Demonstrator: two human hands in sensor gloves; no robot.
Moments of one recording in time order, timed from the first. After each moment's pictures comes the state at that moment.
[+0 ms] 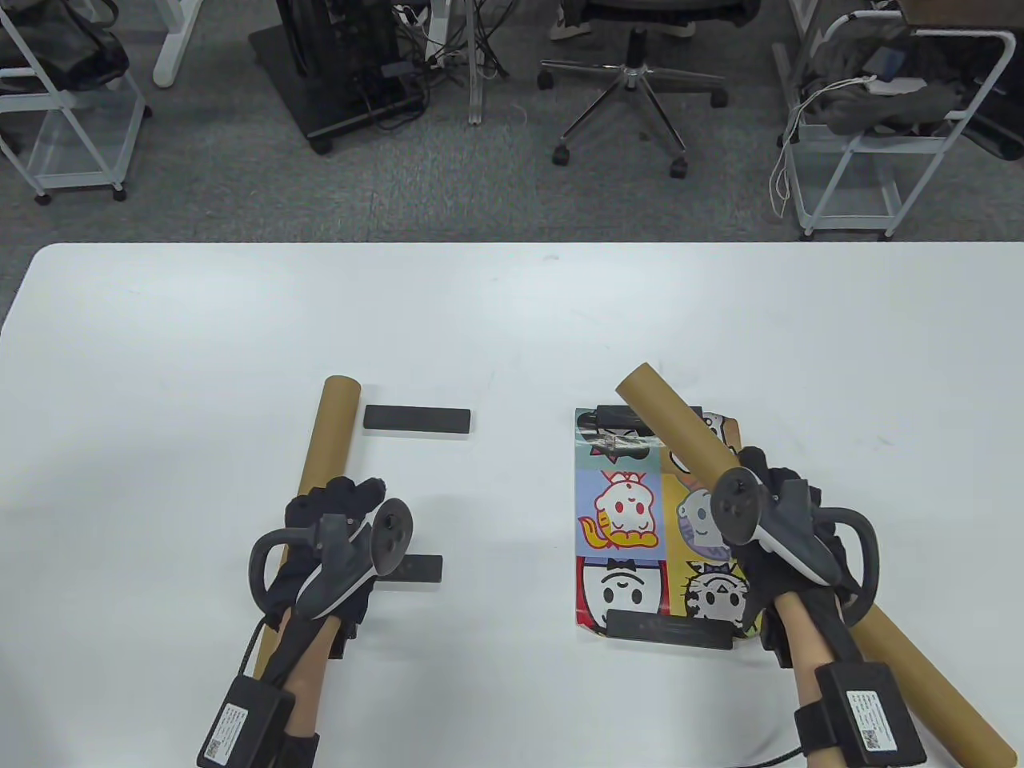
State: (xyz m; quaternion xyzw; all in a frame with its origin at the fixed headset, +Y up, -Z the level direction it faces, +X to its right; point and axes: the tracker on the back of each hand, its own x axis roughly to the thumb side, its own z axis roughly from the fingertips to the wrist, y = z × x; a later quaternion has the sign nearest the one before) left_hand -0.197 -0.687 -0.224 0.00 0.00 -0.08 1.00; right_hand 0.229 -0.682 -0.229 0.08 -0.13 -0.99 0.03
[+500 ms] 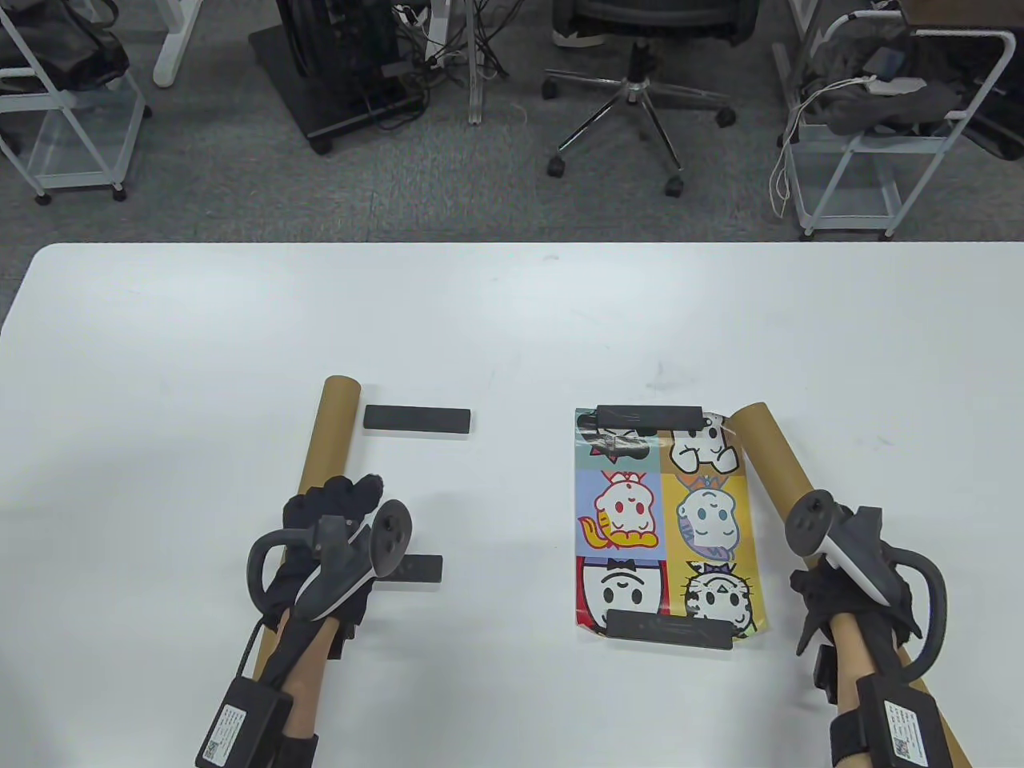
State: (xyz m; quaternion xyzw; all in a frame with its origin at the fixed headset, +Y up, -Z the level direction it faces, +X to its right) left_hand -0.197 -0.688 -0.224 0.01 0.00 -0.08 1.00; right_hand 0.298 -0.726 -0.208 0.20 -0.23 -0.95 0.03
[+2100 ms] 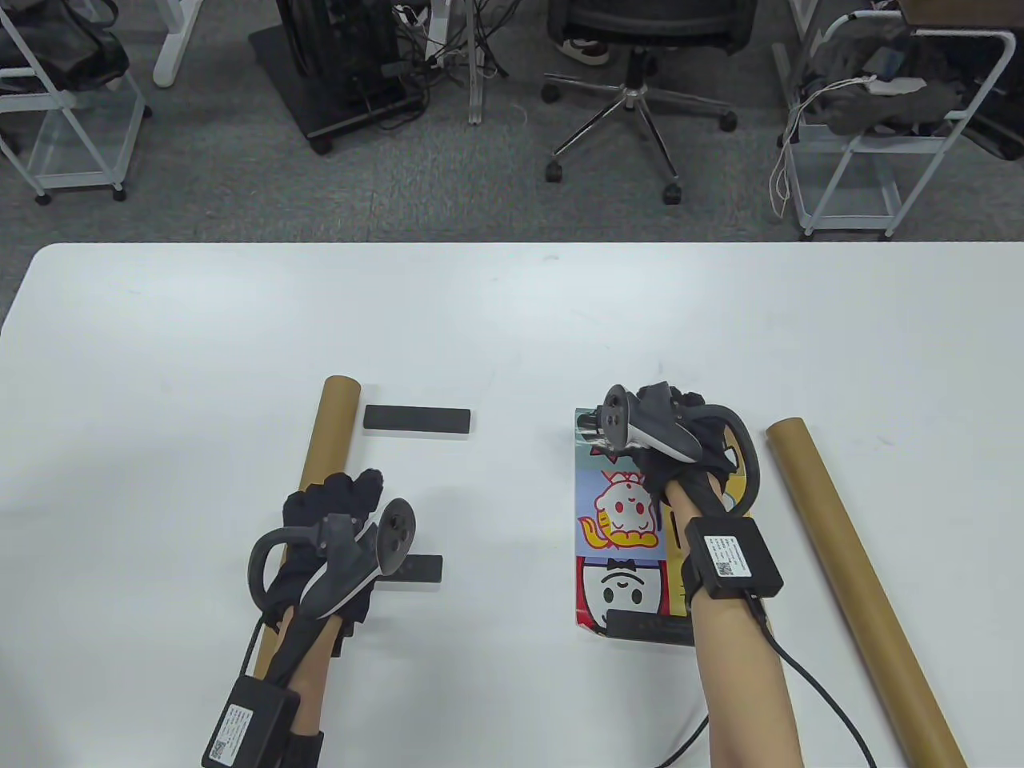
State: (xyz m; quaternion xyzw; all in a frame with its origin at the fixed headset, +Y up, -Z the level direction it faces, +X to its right) left_hand -0.195 -0.687 -0.224 0.01 0.00 -0.10 0.99; right_hand 0.126 -0.730 -0.355 0.01 -0.18 -0.98 0.12
